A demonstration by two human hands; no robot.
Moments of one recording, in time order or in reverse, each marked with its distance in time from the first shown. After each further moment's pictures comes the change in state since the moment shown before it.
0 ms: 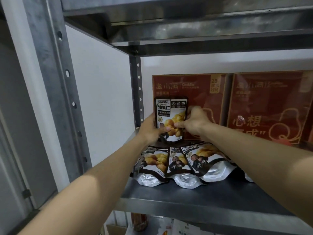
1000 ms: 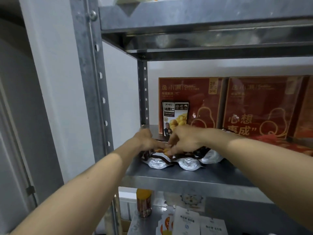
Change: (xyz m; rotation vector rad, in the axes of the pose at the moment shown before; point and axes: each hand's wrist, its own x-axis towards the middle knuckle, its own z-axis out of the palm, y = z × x) left_hand -0.066 0.017 -0.040 0.410 -0.192 -0.379; right_hand -0.088 -0.040 -0.005 -0.689 -0.644 -0.255
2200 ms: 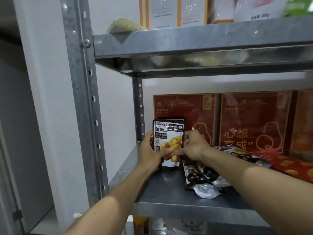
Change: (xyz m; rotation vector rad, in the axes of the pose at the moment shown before) left_hand 0.011 0.009 0.036 -0.626 0.328 0.443; right_hand 0.016 0.039 0.004 0.604 0.528 0.192
